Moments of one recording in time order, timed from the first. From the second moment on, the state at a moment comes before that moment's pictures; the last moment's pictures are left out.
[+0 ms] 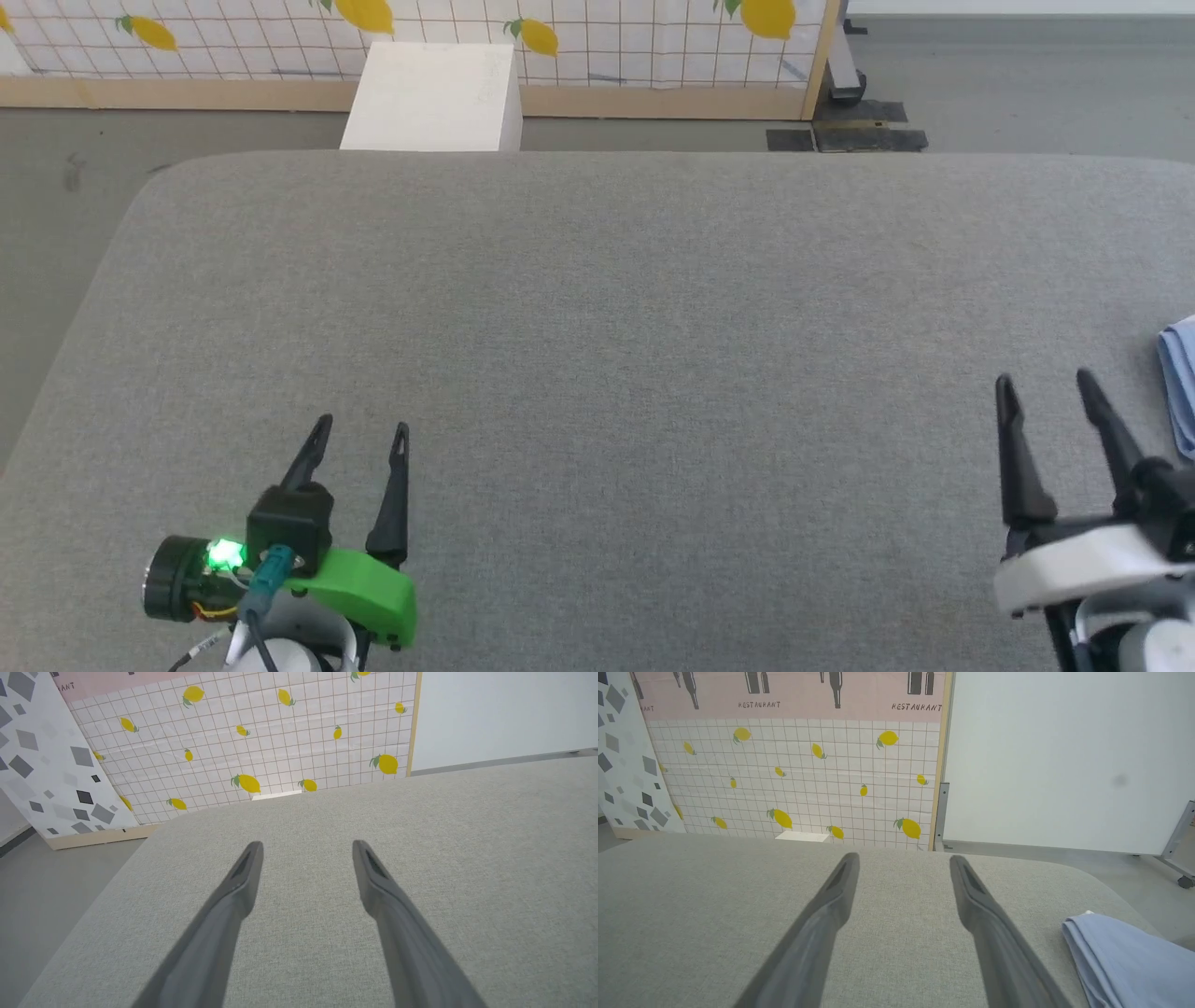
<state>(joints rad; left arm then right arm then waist) -0.08 0.38 -0.38 0.05 -0.31 0.20 -0.18 -0.01 -0.12 -0.13 0.03 0.08 0.13 -0.17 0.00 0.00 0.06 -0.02</state>
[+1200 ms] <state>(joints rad) -0.07 0.37 -0.40 0.08 -0.33 0.20 -0.19 0.04 -0.08 -0.13 0.00 0.05 0.13 -0.15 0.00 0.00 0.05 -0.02</state>
